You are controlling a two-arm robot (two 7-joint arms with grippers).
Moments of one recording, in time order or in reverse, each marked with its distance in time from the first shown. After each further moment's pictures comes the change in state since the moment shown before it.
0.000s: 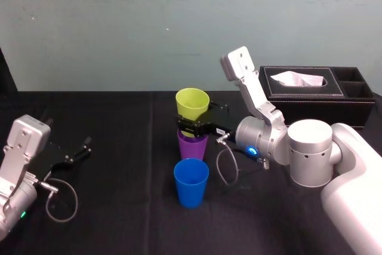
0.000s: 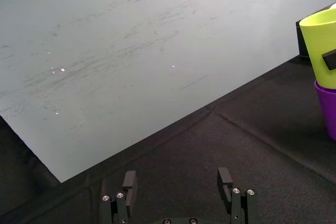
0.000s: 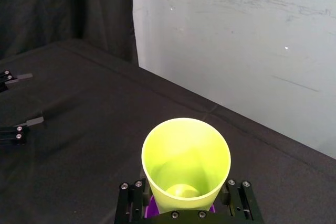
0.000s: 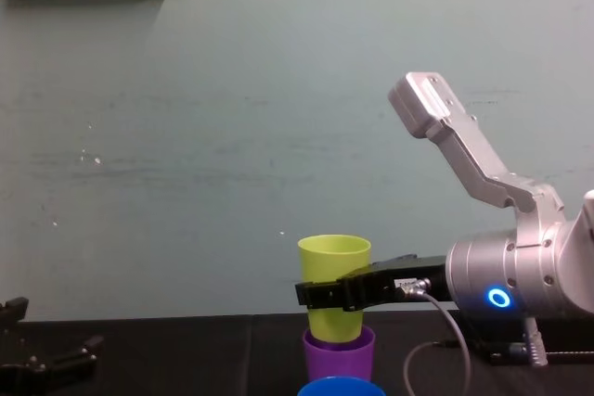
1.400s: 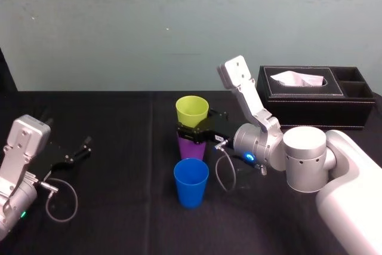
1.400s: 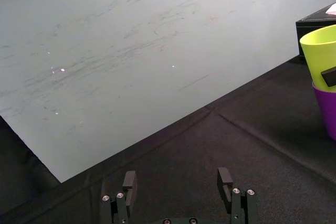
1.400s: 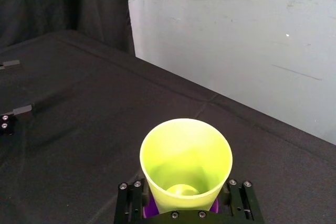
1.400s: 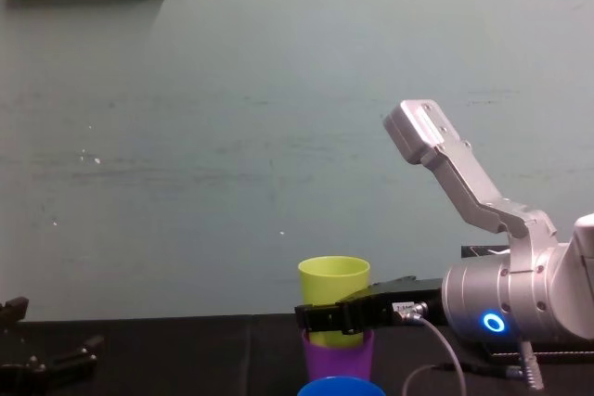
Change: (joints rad) left arm 0.000 0.000 0.000 0.000 0.000 0.000 0.000; right arm 0.005 -0.018 -0.006 0.063 -0.011 -0.026 -0.006
